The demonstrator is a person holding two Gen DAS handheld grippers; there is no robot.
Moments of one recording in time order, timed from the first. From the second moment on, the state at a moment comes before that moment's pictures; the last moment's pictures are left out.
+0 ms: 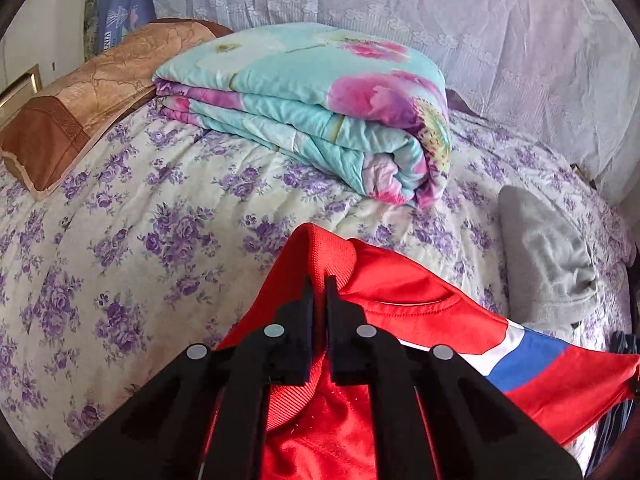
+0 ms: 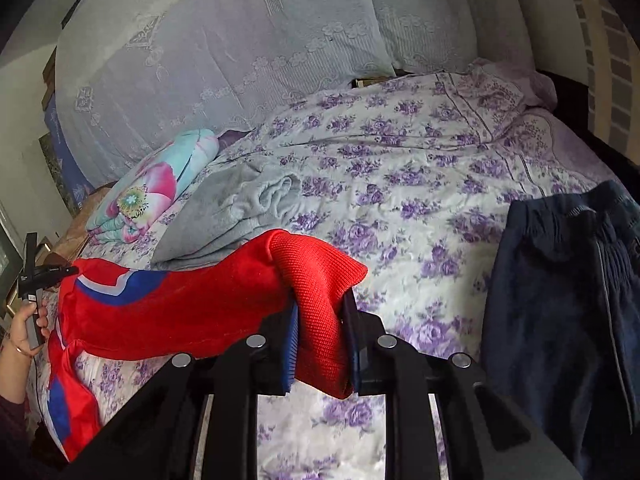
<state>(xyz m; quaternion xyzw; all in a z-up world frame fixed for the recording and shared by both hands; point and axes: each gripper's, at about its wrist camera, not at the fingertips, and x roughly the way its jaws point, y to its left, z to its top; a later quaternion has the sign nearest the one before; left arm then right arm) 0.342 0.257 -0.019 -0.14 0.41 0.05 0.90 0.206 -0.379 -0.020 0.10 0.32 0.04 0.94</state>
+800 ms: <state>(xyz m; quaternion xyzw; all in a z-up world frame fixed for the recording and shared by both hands) 0.150 0.339 -0.048 -0.23 0.46 0.06 0.85 -0.015 -0.318 -0.101 0.20 0.42 0.12 0.88</state>
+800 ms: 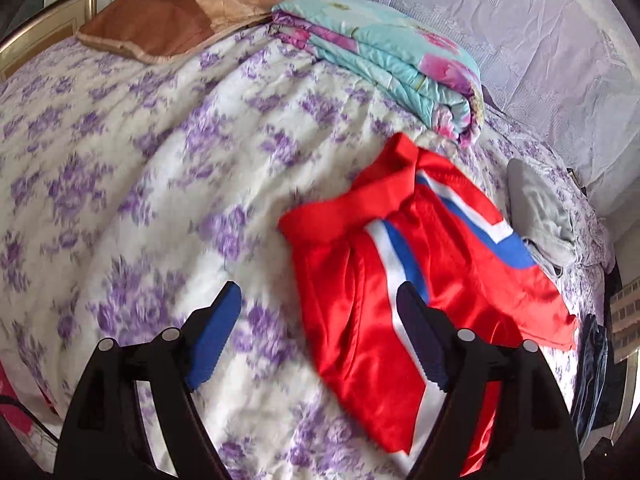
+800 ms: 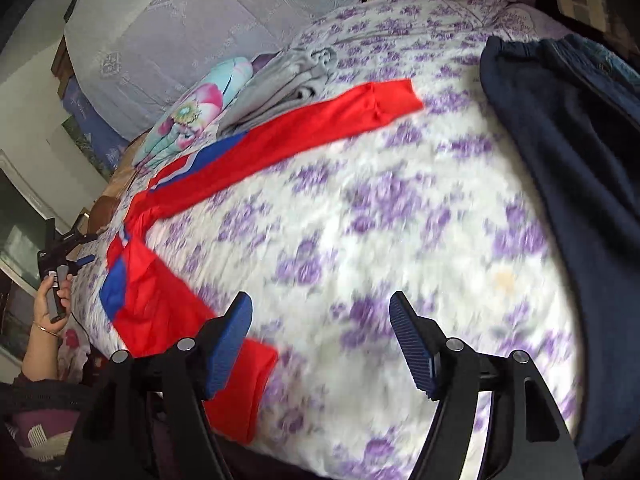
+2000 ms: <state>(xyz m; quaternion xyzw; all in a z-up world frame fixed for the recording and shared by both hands) 0.034 0.263 -0.089 -0.28 0.40 0.05 0.87 -0.013 -0.370 -0.117 0.11 0.44 0.09 0.89</state>
